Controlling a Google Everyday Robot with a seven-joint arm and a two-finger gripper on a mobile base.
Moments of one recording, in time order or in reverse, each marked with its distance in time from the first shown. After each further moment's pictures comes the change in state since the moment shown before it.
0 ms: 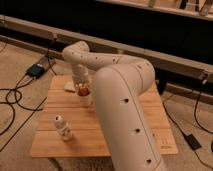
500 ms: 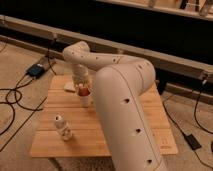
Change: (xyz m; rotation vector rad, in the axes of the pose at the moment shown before) arm -0.004 0.001 0.004 -0.011 -0.004 0.005
